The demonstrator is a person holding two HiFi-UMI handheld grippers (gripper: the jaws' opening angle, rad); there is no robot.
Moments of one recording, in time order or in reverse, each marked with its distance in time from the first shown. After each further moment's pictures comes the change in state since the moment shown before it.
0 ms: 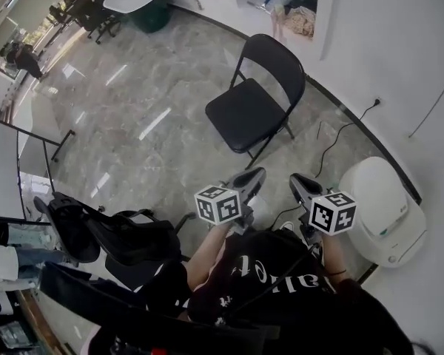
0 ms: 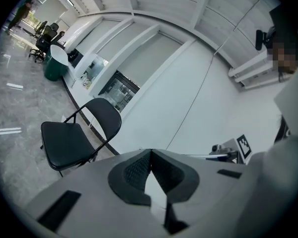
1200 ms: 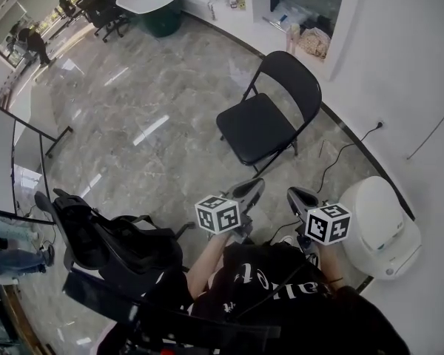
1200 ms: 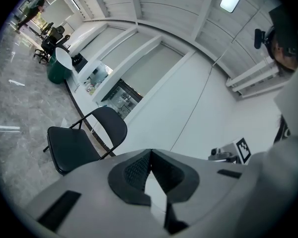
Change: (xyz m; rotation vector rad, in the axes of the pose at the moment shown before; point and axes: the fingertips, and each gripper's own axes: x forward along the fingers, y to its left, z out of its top) left arm -0.070 0.048 0.026 -0.025 -0.084 -0.019; right arm 0.057 0.067 -0.014 -0.079 0.050 -0.012
